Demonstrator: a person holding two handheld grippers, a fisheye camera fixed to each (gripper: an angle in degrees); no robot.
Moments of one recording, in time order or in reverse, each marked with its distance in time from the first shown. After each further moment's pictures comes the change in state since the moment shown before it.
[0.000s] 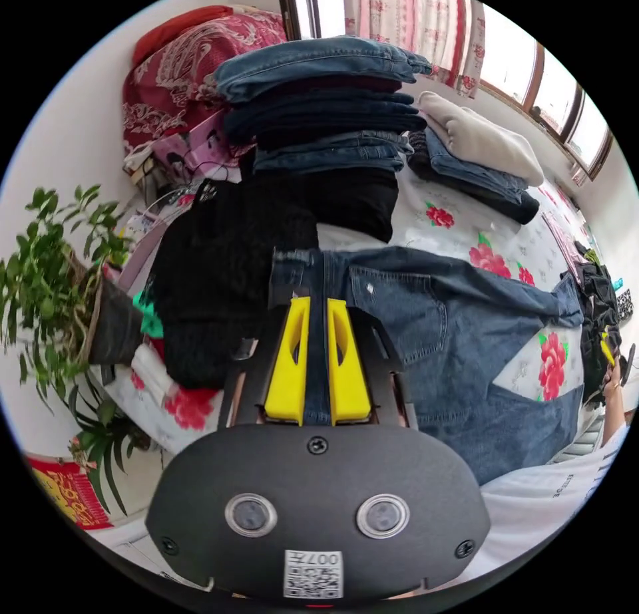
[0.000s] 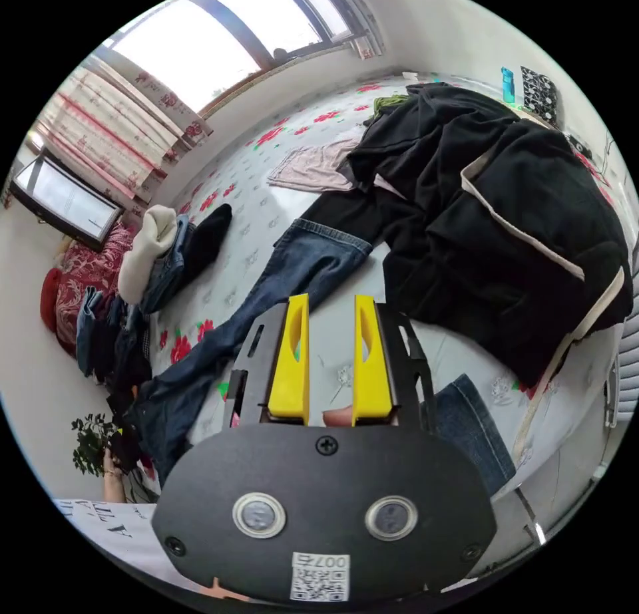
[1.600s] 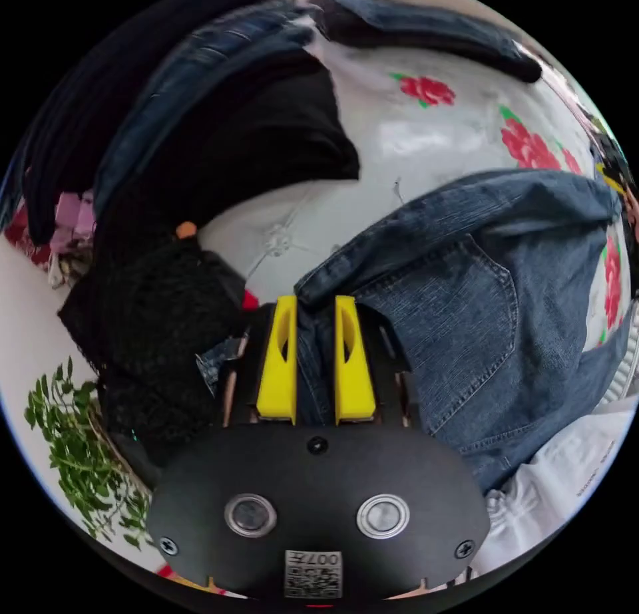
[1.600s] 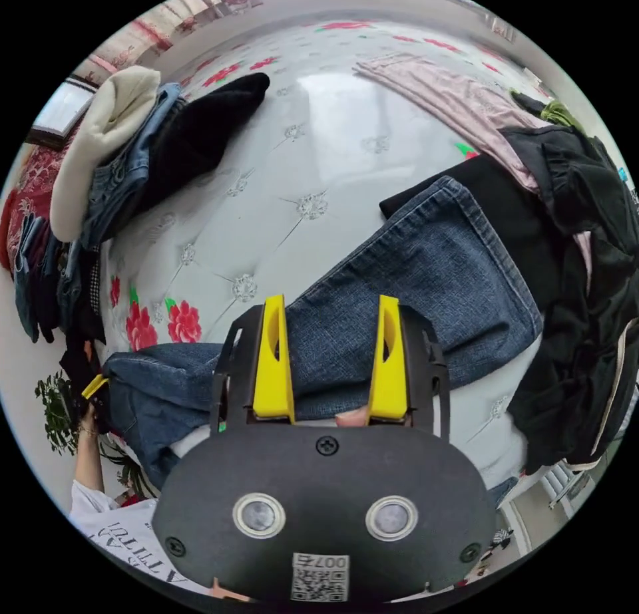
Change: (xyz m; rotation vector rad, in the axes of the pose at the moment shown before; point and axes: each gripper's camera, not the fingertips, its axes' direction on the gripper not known) left arm 0.083 -0.017 0.152 -0.356 -0.103 0.469; right arm -0.214 -0.101 0.237 -0.424 0.211 -0.207
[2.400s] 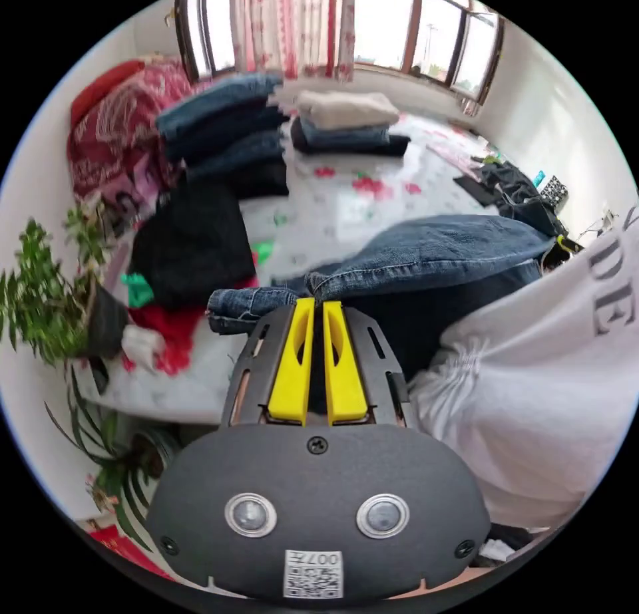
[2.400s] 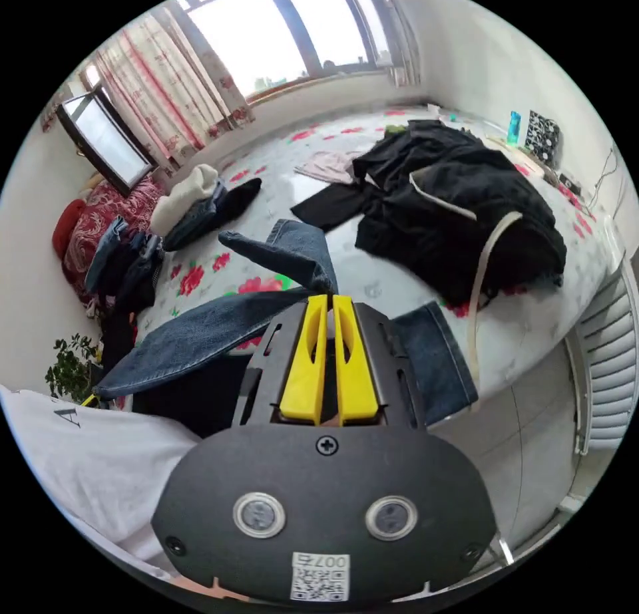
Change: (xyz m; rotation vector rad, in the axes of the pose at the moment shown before) left arm 0.058 0.373 -0.149 0.443 0.223 -0.099; right arm 0.191 0.431 -0.188 0.410 -0.128 0.098
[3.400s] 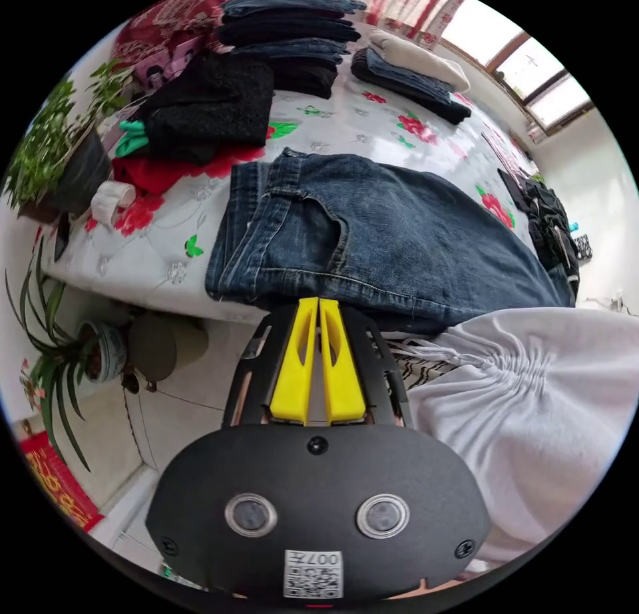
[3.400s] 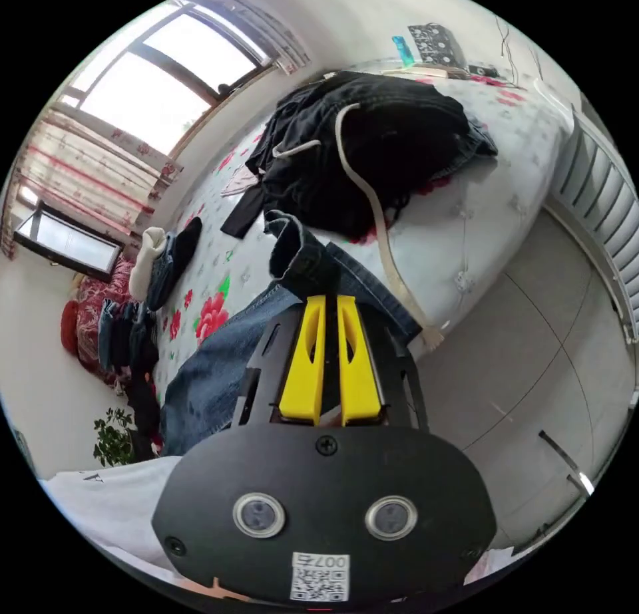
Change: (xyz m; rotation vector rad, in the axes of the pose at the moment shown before) left arm -0.013 0.090 0.042 -0.215 0.077 -0.322; right arm 0.157 0.002 -0.014 0.056 -0.100 0.390
